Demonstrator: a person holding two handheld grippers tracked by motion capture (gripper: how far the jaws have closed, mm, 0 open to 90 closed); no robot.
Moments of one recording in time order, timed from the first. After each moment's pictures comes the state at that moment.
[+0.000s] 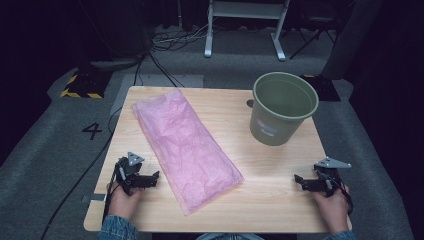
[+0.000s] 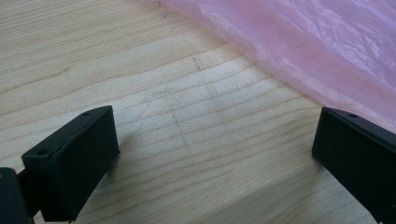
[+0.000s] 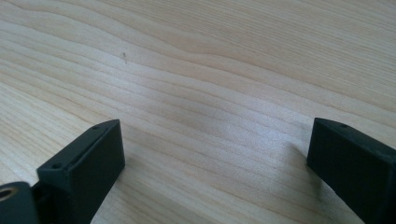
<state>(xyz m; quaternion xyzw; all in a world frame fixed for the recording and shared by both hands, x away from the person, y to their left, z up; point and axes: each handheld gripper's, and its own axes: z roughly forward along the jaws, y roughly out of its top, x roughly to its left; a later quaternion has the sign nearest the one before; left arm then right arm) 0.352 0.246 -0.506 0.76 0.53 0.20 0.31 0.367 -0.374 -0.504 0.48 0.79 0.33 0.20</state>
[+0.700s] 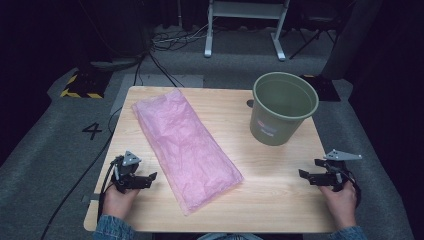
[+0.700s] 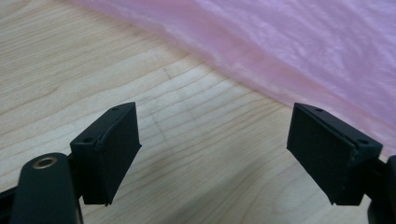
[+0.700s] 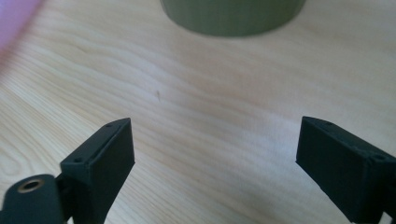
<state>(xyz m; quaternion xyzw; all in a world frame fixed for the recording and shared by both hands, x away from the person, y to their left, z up) 0.340 0.255 -0.480 0.80 0.47 0.16 0.35 0.371 -0.383 -0.463 0.45 0.79 0.37 0.17</state>
